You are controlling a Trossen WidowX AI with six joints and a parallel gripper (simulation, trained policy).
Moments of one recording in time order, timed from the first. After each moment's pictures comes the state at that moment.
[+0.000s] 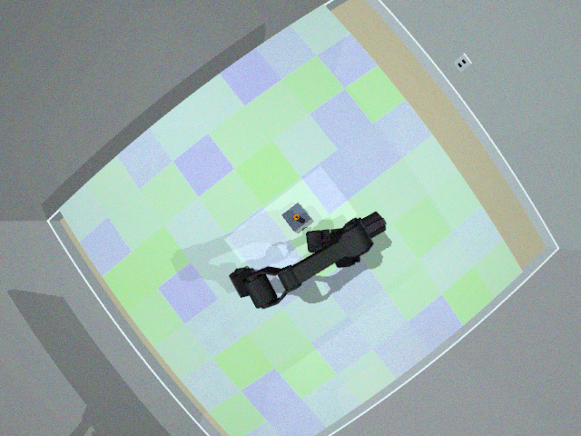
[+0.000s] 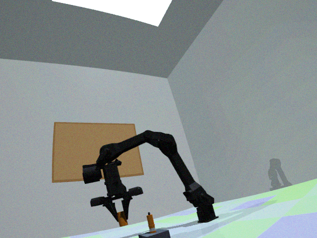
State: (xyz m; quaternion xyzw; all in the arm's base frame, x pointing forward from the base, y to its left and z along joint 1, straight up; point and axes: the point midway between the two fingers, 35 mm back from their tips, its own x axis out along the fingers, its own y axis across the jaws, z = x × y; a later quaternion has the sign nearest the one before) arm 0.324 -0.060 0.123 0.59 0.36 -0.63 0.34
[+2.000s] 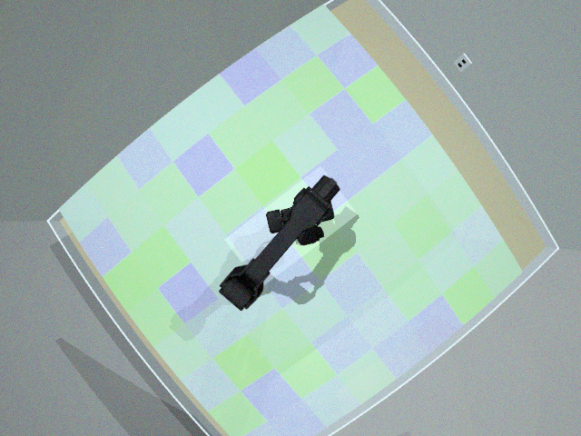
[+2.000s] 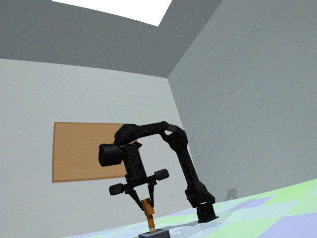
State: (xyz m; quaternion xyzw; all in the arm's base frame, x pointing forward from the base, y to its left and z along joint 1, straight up) arm 0.270 0.061 0.145 0.56 0.41 -0.63 0.36
